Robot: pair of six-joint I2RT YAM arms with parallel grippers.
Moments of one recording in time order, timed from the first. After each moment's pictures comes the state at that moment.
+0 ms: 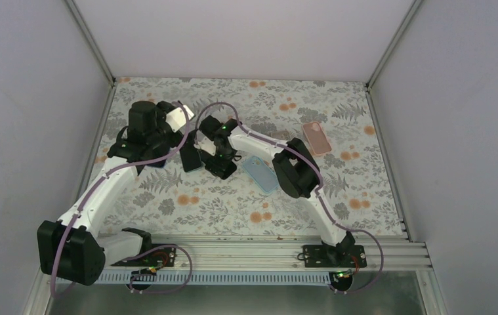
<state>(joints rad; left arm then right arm) -0.23 1.16 0.94 -0.26 0.25 0.59 0.86 2.37 1.96 -0.97 -0.03 -0.26</state>
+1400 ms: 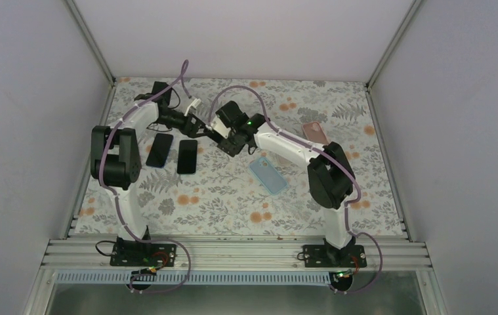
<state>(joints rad) -0.09 1.99 1.52 -0.79 0.99 0.48 0.81 2.00 1.65 -0.68 0.16 -0.32</state>
